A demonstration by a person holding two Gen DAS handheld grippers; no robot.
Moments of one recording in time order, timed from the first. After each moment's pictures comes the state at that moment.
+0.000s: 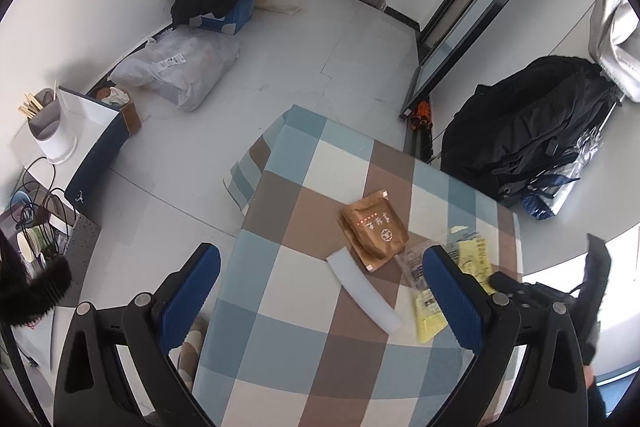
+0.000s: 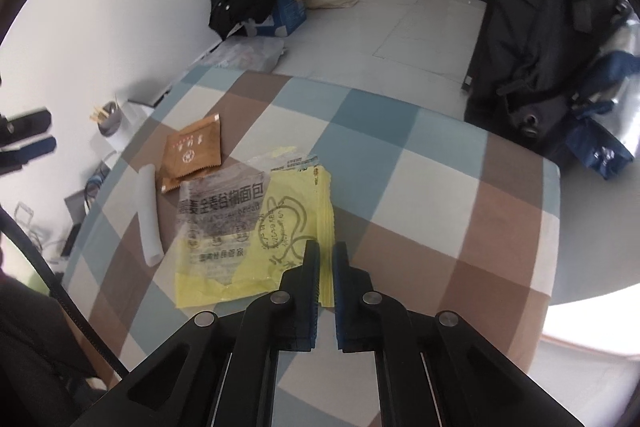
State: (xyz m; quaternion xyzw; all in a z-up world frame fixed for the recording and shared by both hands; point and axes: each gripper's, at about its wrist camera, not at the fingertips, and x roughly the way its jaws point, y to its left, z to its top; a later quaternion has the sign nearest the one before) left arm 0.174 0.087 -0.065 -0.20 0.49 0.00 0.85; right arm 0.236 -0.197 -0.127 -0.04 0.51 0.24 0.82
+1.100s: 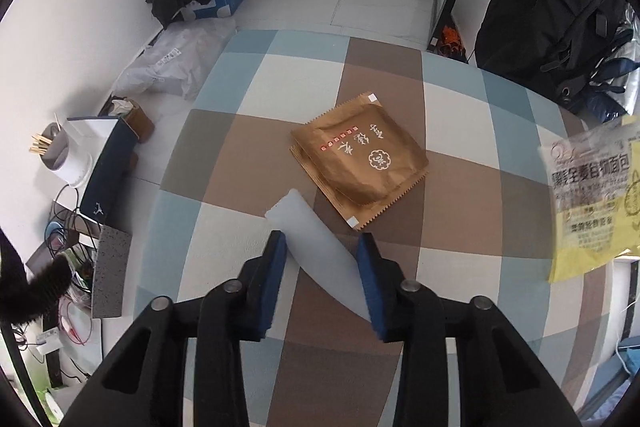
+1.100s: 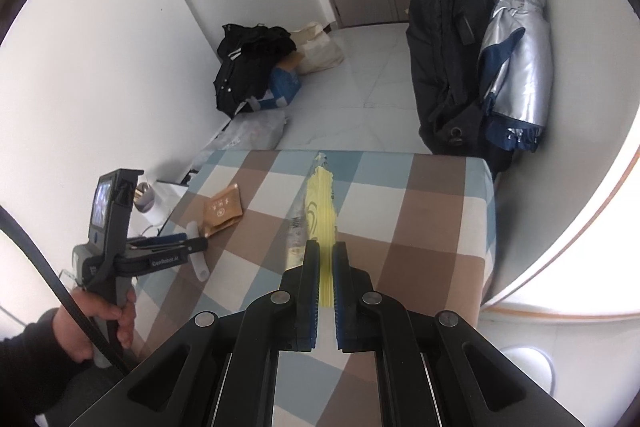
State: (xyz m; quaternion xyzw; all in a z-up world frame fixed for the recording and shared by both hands) left arm 0.186 0.004 -0.127 -0.05 0.56 0.05 0.83; right arm 0.192 -0.283 -0.067 0.07 0.43 0.24 0.87
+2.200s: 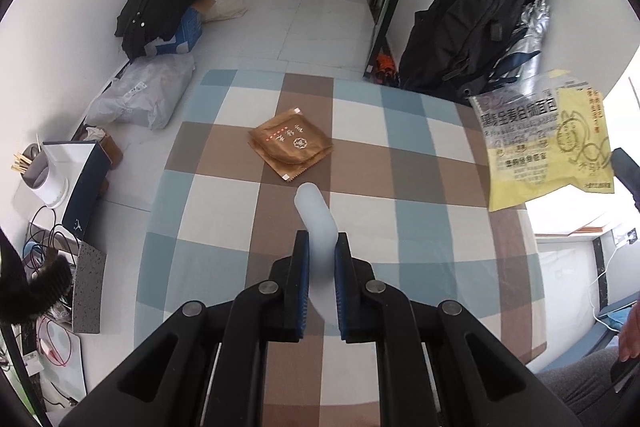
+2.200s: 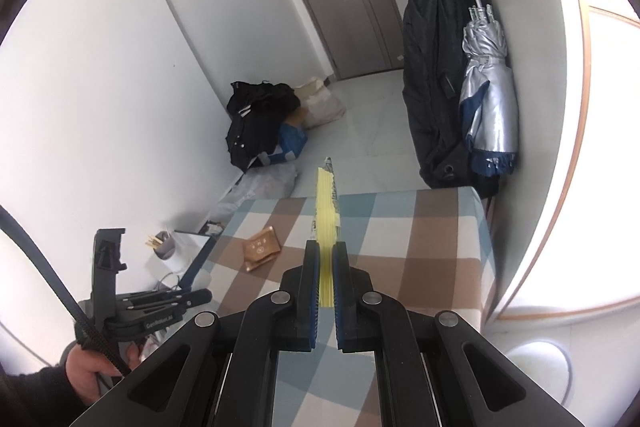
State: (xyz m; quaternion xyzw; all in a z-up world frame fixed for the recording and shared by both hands) left arm 0.121 -0.010 -0.071 -0.06 0.49 -0.05 0.87; right arm 0.127 -0.296 -0.020 0.13 0.35 0.22 0.90
